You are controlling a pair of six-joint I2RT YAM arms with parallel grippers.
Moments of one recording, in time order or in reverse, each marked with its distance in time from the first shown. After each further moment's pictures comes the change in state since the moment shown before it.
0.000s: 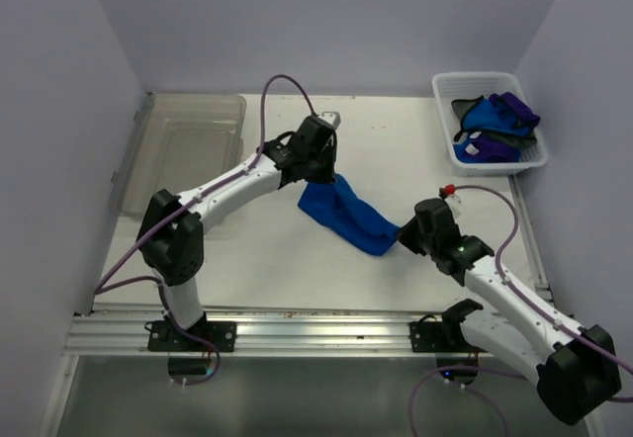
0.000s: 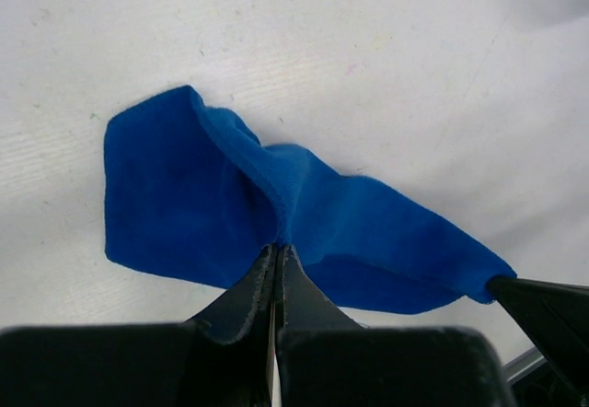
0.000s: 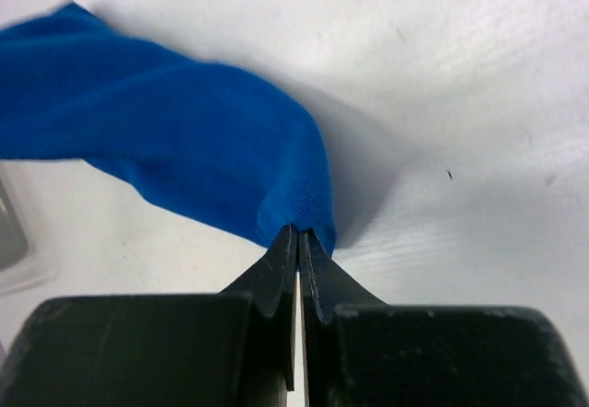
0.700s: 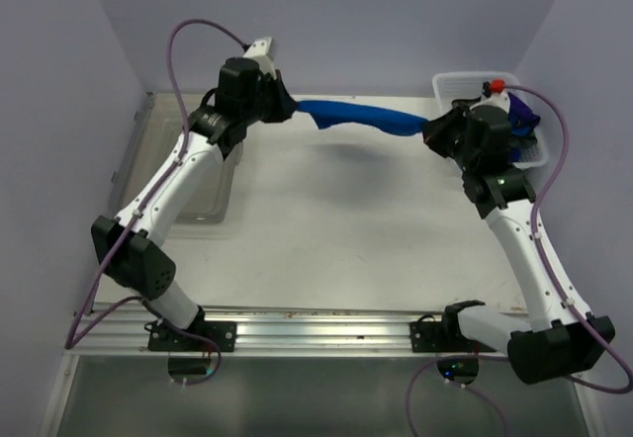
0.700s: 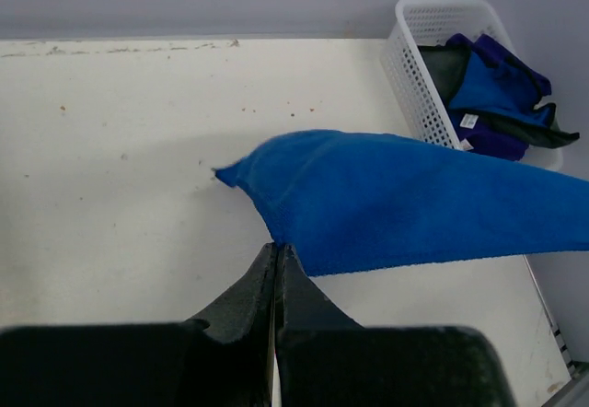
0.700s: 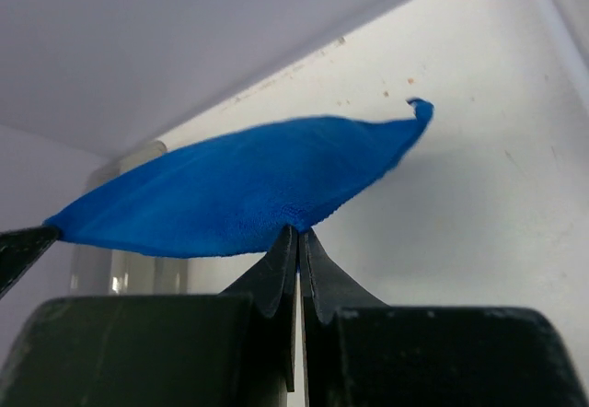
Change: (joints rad) left arm 0.282 -0.101 0.305 0.029 0.105 0.080; right arm -0.291 0.307 0.794 0.044 -0.141 -0.333
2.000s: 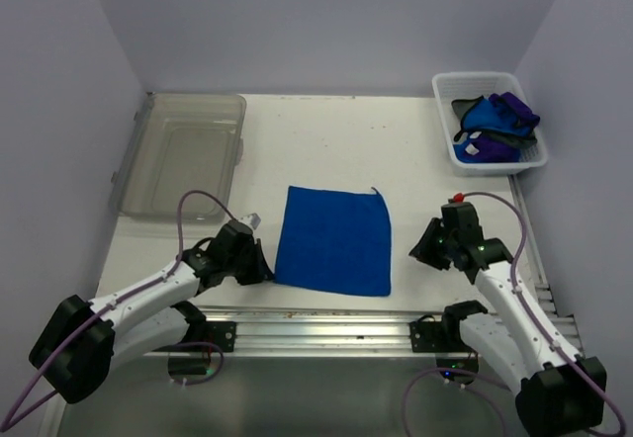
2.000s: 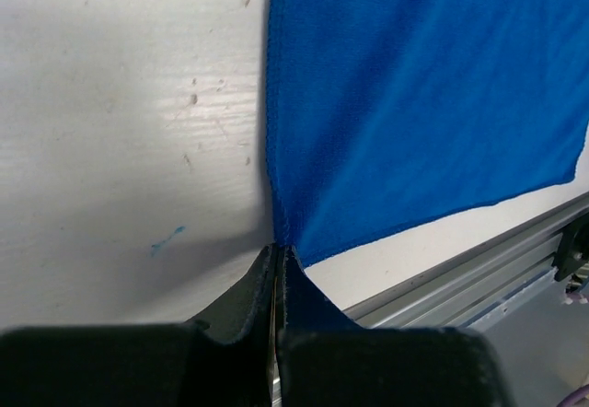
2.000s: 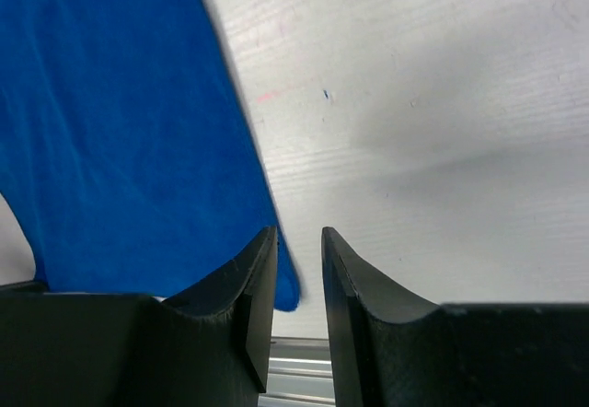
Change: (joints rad) left arm -0.194 -0.724 -1.463 0.173 0.099 -0.359; right arm 0.010 -0.423 -0.783 -0.368 -0.151 0.020
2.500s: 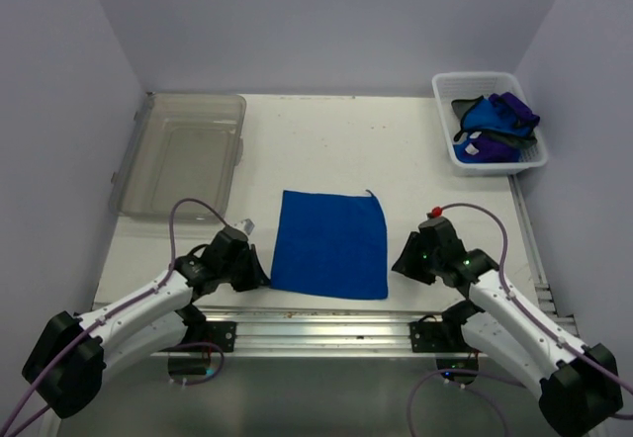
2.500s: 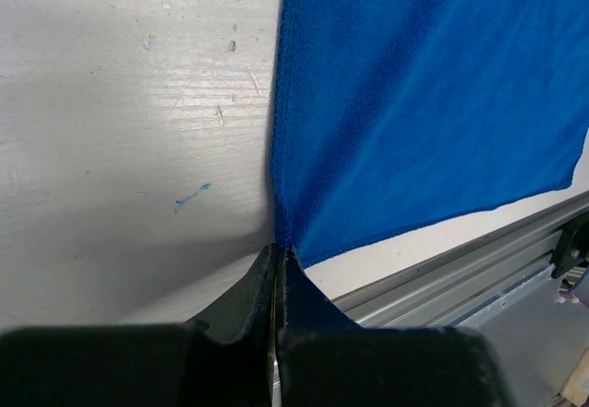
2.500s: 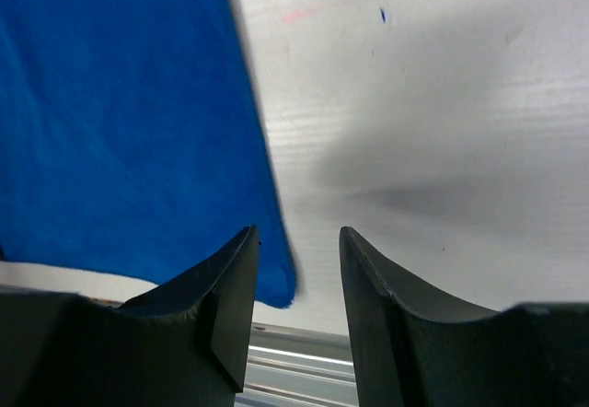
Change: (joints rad) left arm -0.007 -0.110 -0.054 -0.072 -0.010 -0.061; right arm 0.251 0.081 -0.040 0.116 0.081 0.076
